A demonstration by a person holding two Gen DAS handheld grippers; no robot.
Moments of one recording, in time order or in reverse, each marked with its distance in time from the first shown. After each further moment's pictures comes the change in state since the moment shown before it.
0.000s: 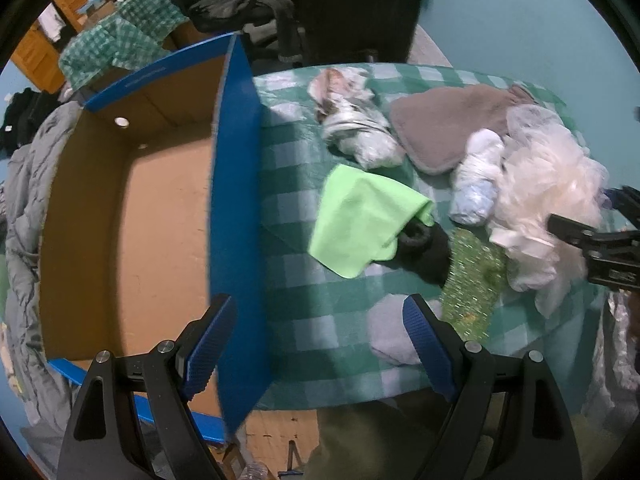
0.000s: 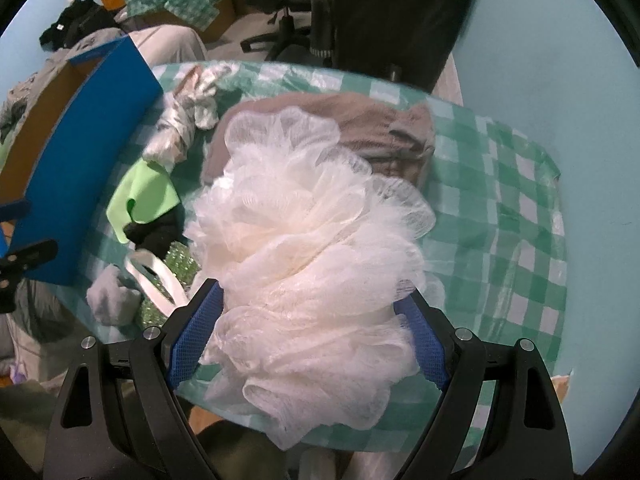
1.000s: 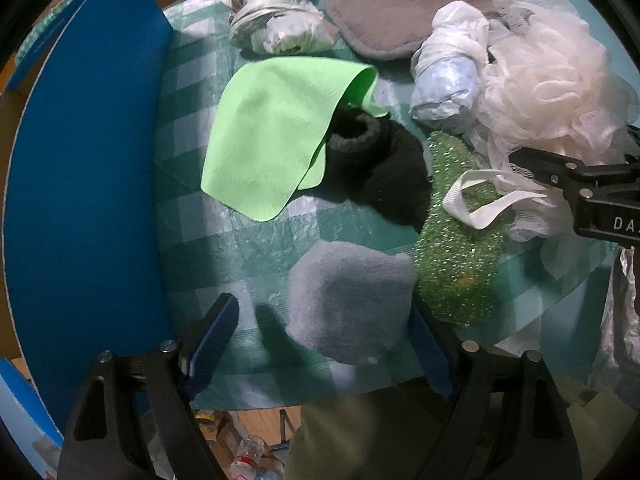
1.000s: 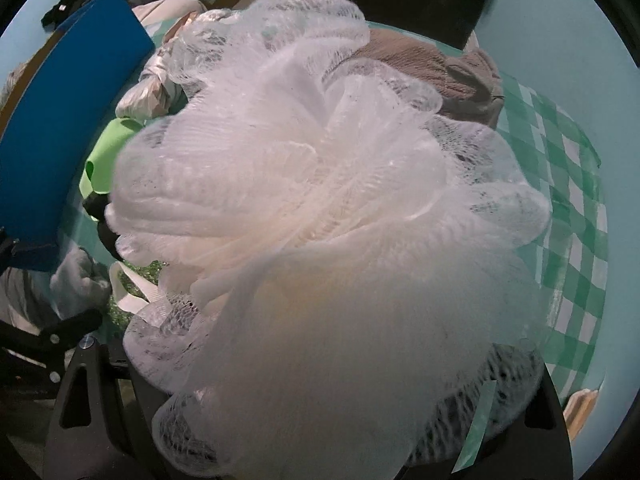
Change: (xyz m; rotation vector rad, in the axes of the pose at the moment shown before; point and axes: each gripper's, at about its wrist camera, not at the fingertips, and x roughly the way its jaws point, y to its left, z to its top) left arm 0.076 -0.046 -0.023 0.066 0.187 -0.050; right arm 0.059 0.007 0.002 -0.035 0.065 0.033
